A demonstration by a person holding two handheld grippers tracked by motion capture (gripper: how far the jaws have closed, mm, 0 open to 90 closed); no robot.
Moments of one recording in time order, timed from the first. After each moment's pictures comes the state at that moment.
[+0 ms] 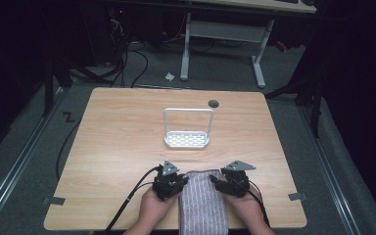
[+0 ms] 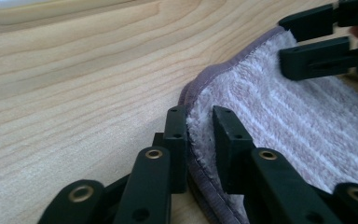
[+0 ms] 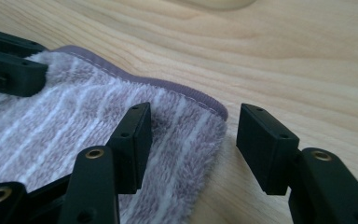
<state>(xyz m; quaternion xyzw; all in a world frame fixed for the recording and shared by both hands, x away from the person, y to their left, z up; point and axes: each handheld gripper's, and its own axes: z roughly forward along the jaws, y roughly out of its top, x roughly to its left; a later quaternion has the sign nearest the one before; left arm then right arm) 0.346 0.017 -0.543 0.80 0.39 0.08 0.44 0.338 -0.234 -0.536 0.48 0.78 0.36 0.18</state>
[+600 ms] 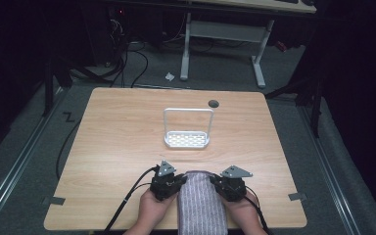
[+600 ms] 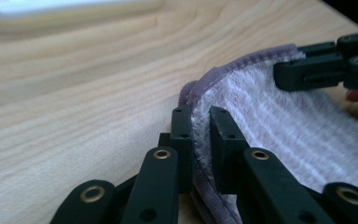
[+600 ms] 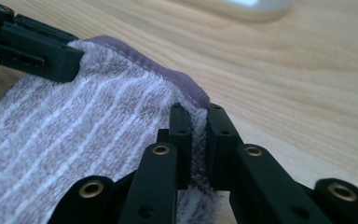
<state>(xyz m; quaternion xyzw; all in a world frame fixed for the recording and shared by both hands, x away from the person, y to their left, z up) 0.342 0.028 -0.536 0.78 0.40 0.08 0.48 0.317 -0.221 -0.532 0.44 0.78 0.39 0.21</state>
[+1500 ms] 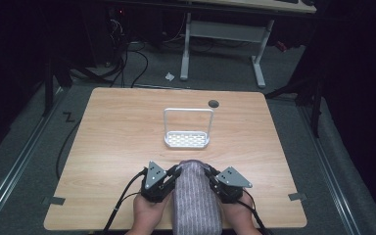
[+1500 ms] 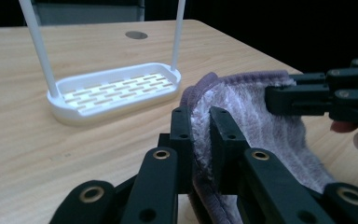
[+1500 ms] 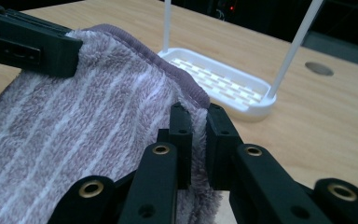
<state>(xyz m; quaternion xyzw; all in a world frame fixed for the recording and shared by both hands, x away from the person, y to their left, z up) 0.313 0.041 -0.491 0.73 0.37 0.20 0.54 0.300 -0.196 -0.498 0.38 0.74 0.45 0.32</state>
